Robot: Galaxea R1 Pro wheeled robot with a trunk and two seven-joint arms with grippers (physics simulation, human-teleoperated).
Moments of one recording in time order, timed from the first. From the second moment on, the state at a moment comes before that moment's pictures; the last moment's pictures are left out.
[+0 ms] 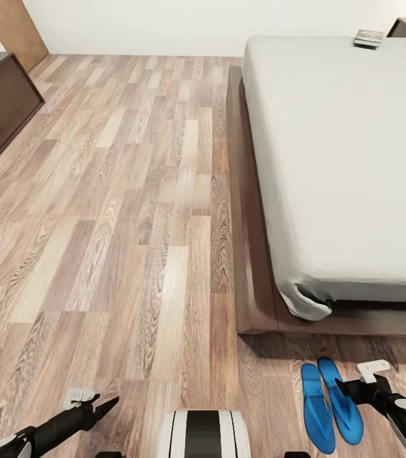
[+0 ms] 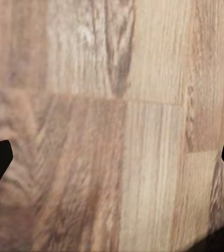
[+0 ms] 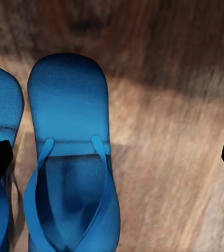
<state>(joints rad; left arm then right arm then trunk) -0.34 0.27 0.19 -0.53 0.20 0.02 -0.91 -0.38 -0.39 -0.07 -0.69 0.06 0.12 0.23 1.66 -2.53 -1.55</state>
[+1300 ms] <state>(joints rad) -0.34 0.27 0.19 -0.53 0.20 0.02 -0.91 -0.38 -0.39 -0.08 -0.69 0.06 0.12 0.23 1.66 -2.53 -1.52</state>
